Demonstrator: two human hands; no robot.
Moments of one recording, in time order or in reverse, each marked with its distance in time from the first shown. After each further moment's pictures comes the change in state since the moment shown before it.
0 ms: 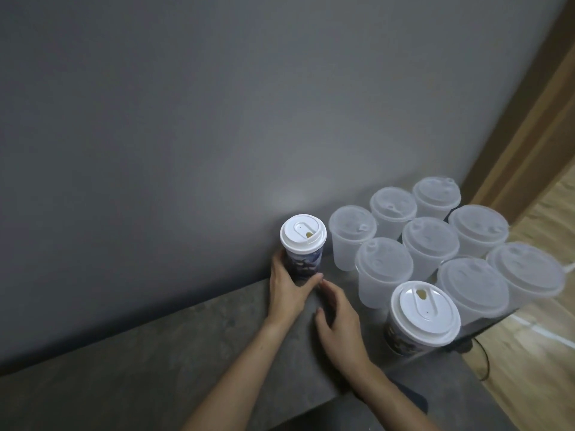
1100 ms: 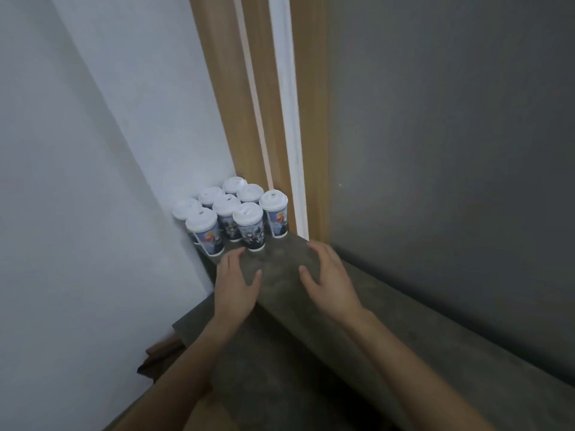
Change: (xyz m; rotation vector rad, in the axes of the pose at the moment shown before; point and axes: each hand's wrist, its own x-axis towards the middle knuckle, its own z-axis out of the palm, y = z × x) left_hand -0.297 -0.095 -0.529 0.649 1.005 -0.436; right_hand -0.177 -0.302 0.357 -0.041 -1.011 -0.756
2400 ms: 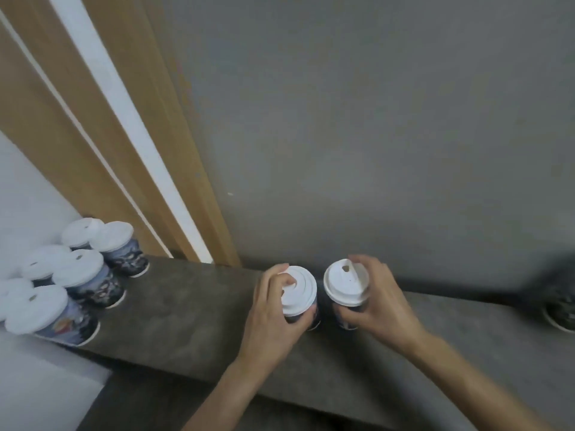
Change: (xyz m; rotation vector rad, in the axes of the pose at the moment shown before) left_hand -0.015 0.118 0.107 -0.444 -0.490 0.533; right_hand -0.084 0.098 -0.104 -0.148 0.353 0.314
